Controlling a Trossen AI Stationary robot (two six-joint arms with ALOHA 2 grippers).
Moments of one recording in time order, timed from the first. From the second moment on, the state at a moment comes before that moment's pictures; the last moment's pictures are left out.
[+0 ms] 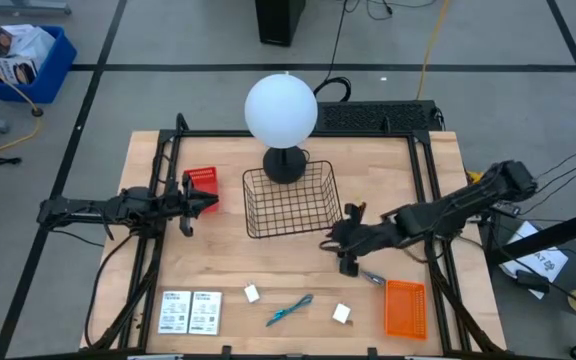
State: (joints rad) left arm -0.02 0.11 0.05 0.12 -0.18 -0.27; right arm 0.36 1.38 1.01 -0.51 0.31 0.42
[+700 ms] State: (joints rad) left arm -0.02 0.11 0.05 0.01 -0.21 -0.45; right arm 0.52 1.54 0.97 -0.89 0.04 0.95
